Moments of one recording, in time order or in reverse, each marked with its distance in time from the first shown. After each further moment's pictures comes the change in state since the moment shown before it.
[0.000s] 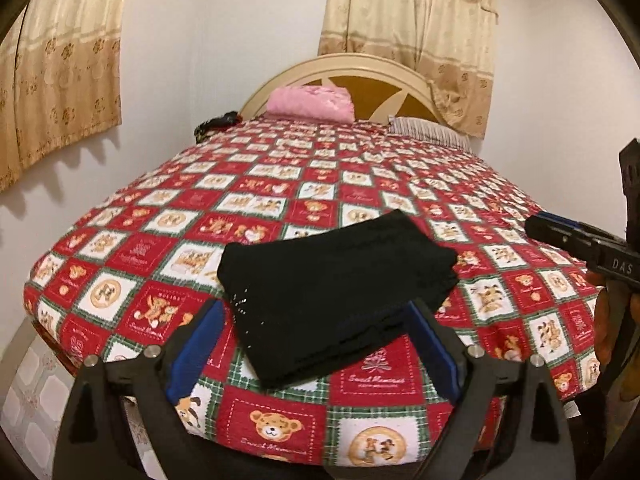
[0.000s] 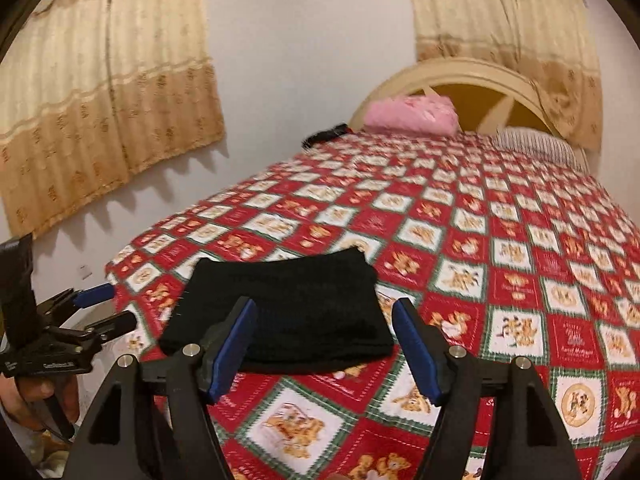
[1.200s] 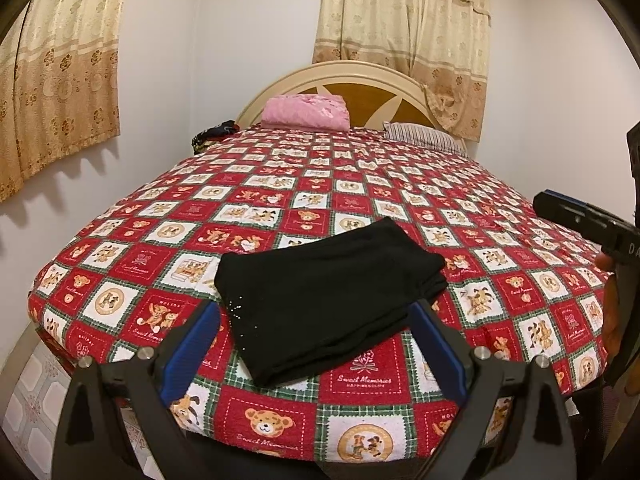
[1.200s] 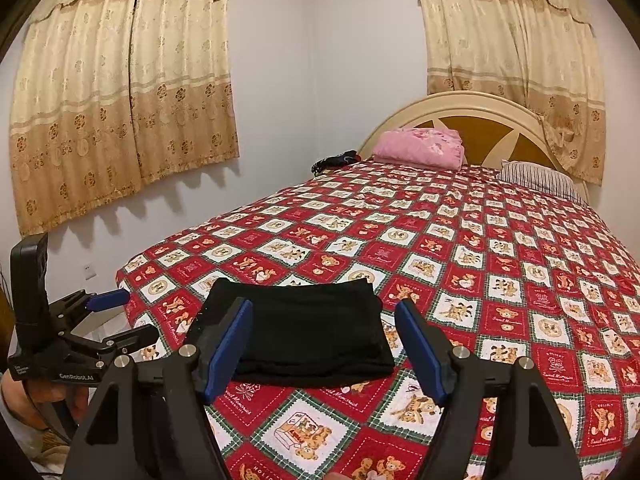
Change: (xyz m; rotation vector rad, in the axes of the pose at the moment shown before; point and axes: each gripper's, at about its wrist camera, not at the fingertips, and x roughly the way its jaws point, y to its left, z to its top) left arm -0.014 -0.012 0.000 0.012 -0.022 0.004; right arm -0.038 0.019 0.011 -0.052 -0.084 -0.004
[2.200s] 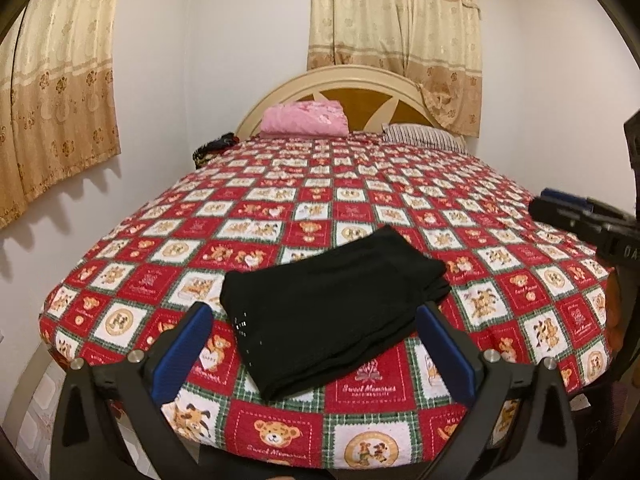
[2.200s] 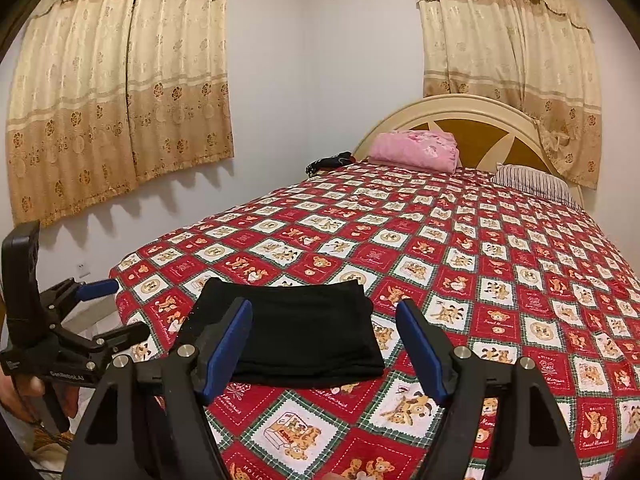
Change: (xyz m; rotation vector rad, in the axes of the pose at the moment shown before) left arm -0.005 -0.007 0.013 0.058 -0.036 0.029; right arm -0.001 -0.007 0.002 -0.009 -0.001 -0.020
